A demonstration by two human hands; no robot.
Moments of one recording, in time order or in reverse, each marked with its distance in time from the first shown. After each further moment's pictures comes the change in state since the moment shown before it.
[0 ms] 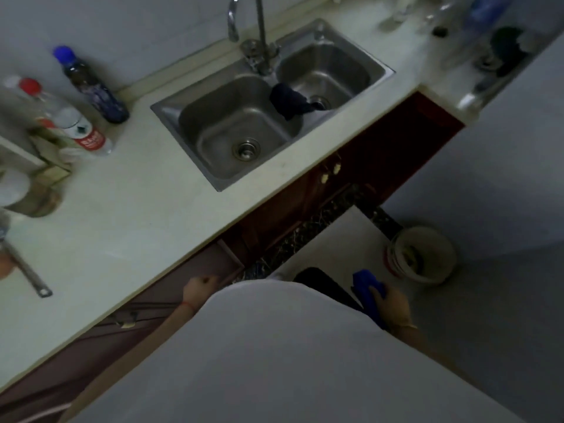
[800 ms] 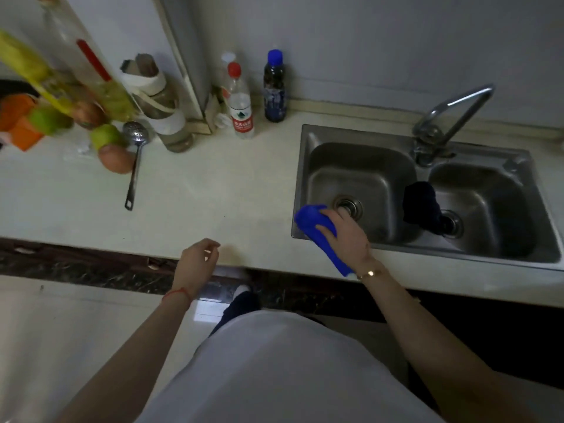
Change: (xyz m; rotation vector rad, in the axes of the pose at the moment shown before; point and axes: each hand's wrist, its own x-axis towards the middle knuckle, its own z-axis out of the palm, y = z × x) left_hand -0.032 0.059 -0.091 -0.364 0.634 -0.123; right_hand 0.125 -0.442 -0.011 -0.355 -0.311 -1.348
